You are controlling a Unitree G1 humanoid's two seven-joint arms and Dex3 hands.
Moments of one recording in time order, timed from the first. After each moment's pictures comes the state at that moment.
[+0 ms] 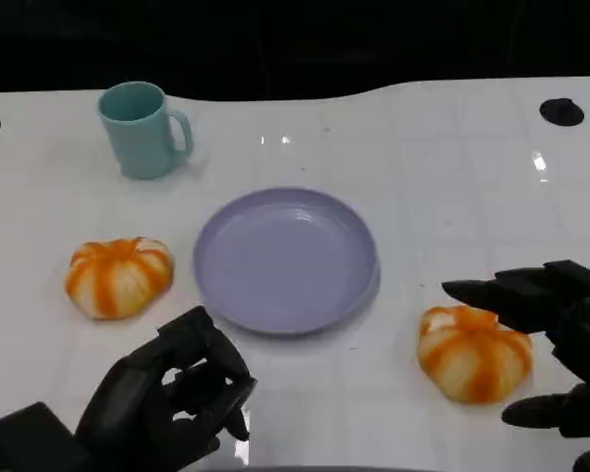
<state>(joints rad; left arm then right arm) 0.27 0.09 -0.09 -0.25 -0.20 -0.06 -0.33 0.17 -0.50 0.02 -0.54 -0.53 -0.05 0.38</state>
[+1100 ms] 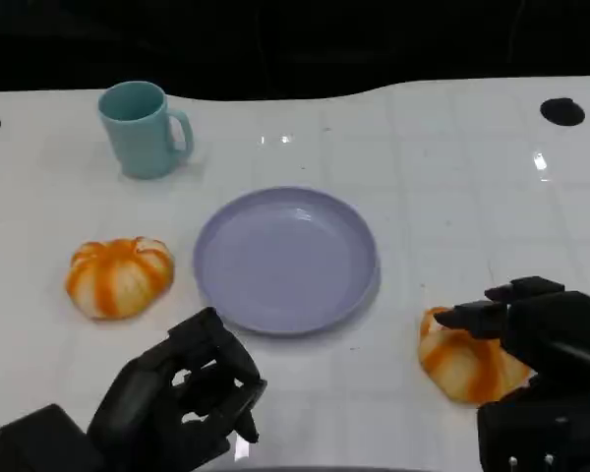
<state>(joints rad) 0.27 0.06 -0.10 -0.25 -0.17 -0.06 -0.32 -0.11 -0.47 0.27 -0.10 -0.77 0.00 0.36</state>
